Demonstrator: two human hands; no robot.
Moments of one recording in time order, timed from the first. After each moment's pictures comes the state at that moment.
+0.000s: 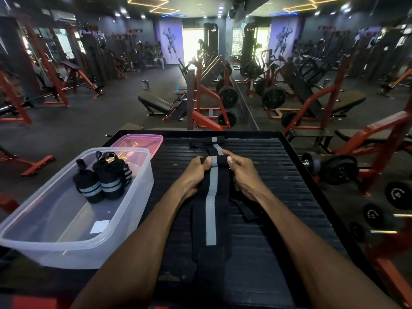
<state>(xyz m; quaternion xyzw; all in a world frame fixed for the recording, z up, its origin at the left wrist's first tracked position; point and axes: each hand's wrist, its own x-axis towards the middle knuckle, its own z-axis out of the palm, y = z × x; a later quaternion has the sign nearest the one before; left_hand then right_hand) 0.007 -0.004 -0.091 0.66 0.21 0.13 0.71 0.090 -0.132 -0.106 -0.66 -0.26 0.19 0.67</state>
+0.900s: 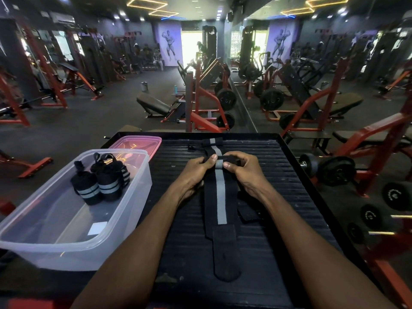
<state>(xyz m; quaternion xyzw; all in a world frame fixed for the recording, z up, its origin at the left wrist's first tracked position) 0.012 -0.001 -0.097 0.66 0.18 0.14 0.71 0.098 -0.141 -0.099 -0.67 -0.28 0.09 0.68</state>
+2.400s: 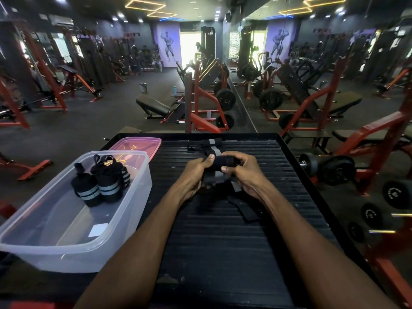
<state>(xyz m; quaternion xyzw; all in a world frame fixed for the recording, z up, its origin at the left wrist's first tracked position) 0.012 -0.005 -0.094 0.62 0.19 0.13 0.75 0.091 -0.140 -0.092 -0.63 -0.24 0.18 0.71</state>
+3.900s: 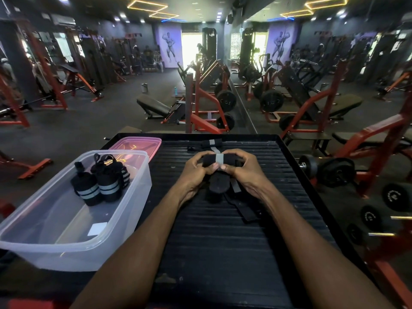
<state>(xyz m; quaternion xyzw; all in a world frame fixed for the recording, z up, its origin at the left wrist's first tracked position) 0.010 -0.009 -0.096 0.61 0.15 0.17 0.76 0.093 -0.145 -0.090 -0.66 -0.29 0.13 0.68</state>
